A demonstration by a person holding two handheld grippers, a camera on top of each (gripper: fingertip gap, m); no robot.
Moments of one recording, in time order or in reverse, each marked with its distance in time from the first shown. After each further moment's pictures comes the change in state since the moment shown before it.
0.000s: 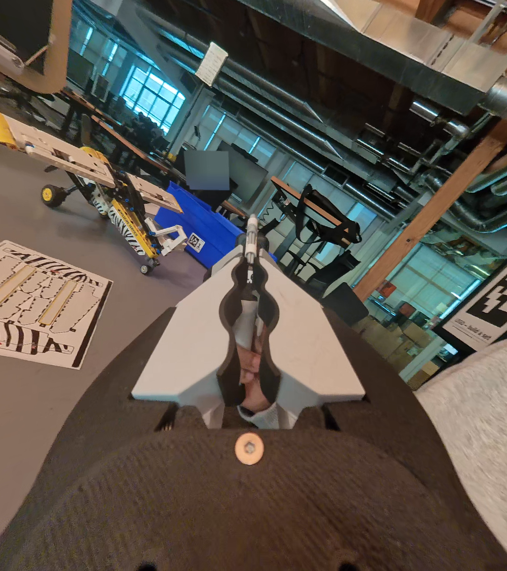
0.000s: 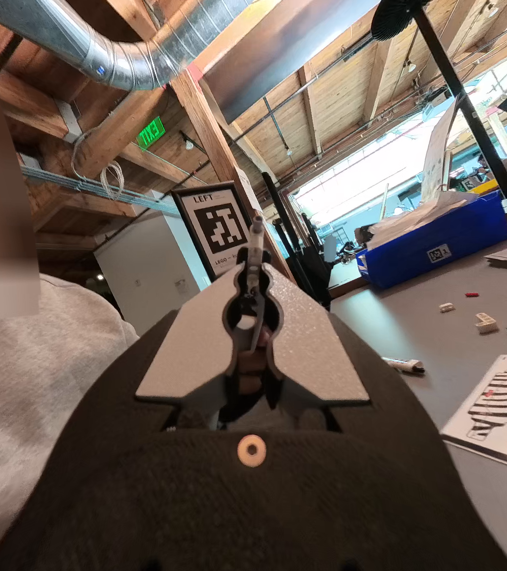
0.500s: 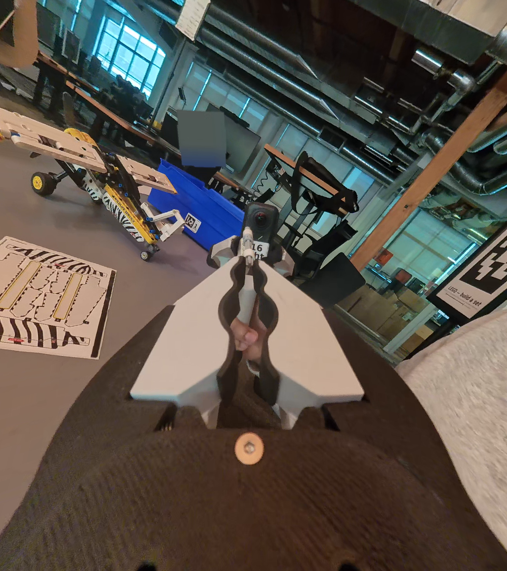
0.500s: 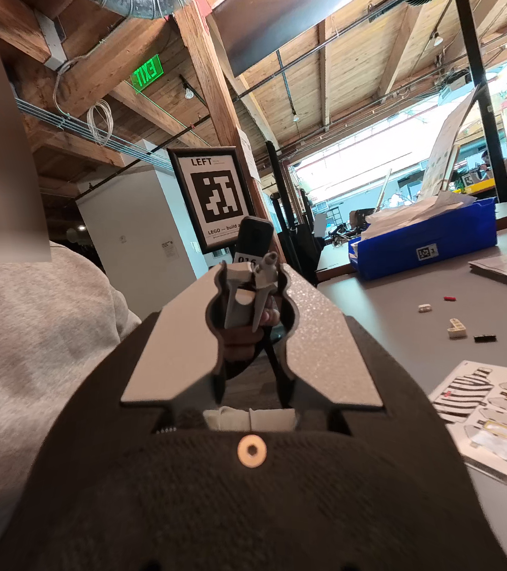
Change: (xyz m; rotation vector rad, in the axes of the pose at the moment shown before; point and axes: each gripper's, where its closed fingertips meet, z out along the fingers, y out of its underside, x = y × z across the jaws) left arm -0.002 0.001 -0.009 -0.110 0.036 0.031; right arm -0.002 0.002 -0.004 -0.126 -0.016 -0.127
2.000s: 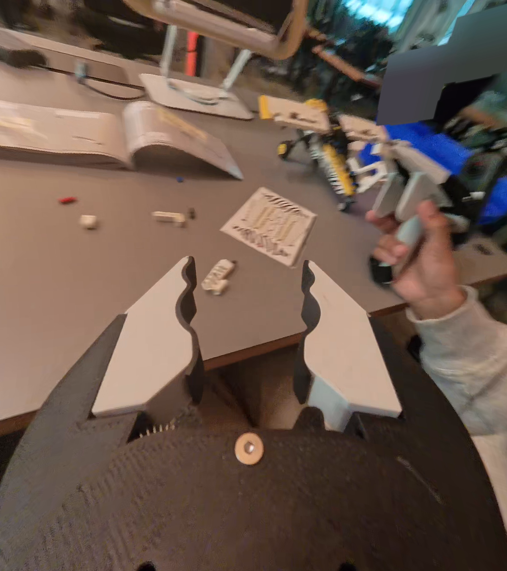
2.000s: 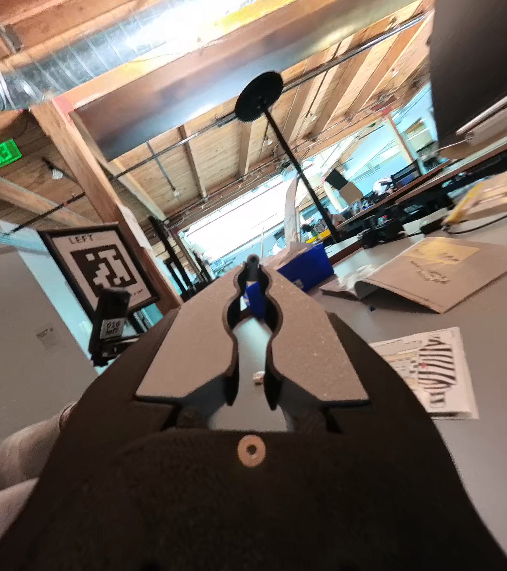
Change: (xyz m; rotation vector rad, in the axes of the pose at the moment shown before) left arm -0.070 -0.004 -0.113 -0.138 -0.741 0.216; right arm 0.074 -0.048 -0.058 0.225 0.430 -0.020
